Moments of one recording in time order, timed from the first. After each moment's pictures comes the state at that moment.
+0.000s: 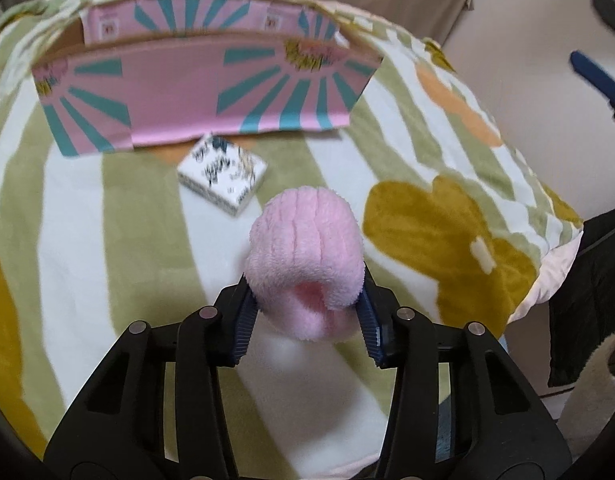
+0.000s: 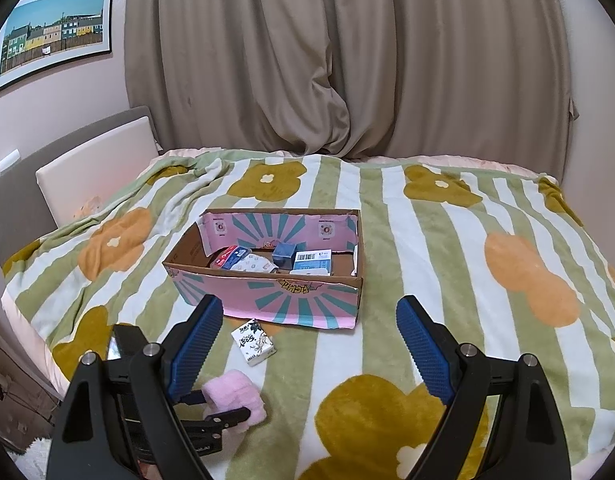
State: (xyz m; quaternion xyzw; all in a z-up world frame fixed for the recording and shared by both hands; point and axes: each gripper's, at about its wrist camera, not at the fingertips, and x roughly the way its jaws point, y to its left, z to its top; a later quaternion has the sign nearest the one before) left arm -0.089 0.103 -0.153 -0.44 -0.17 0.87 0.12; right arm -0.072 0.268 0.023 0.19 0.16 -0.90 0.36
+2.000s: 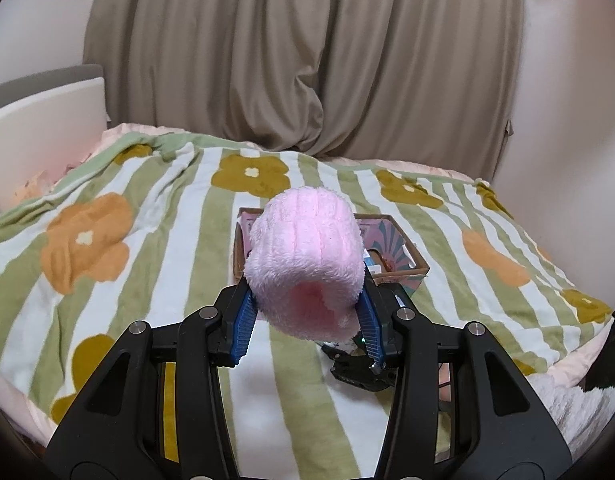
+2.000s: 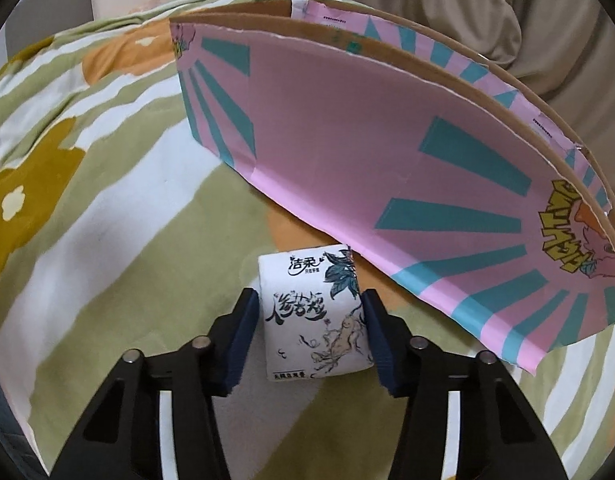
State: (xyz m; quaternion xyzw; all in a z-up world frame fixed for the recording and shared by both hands) left arm 0.004 0.001 0.025 -0.23 -0.14 0.96 -0.05; right arm -0.144 0.088 -0.174 0.25 0.43 -0.74 0.46
